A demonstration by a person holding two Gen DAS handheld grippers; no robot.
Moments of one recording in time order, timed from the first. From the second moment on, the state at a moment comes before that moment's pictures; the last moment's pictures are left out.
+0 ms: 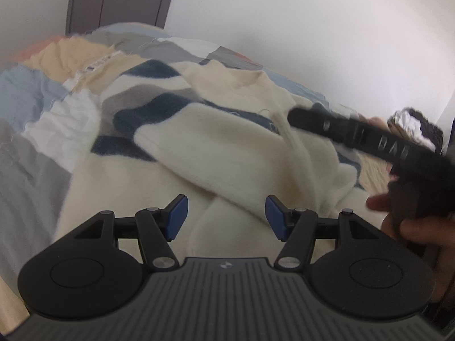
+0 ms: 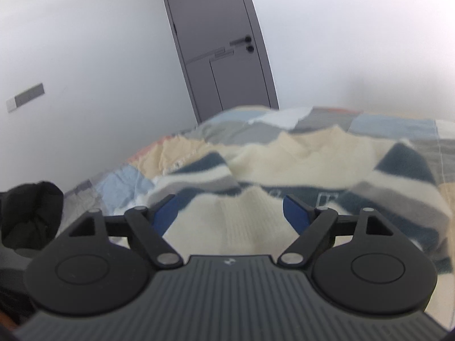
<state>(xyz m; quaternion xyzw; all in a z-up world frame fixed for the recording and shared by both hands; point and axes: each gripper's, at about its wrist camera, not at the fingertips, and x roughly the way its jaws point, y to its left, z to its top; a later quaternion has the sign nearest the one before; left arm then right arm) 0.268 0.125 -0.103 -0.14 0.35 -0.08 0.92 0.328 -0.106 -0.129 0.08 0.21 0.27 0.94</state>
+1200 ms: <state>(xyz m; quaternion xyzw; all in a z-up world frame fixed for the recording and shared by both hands) 0.263 0.134 -0.118 -0.18 0.36 -0.07 0.91 0.286 -0.206 -0.152 0.16 0.32 0.01 0.94</state>
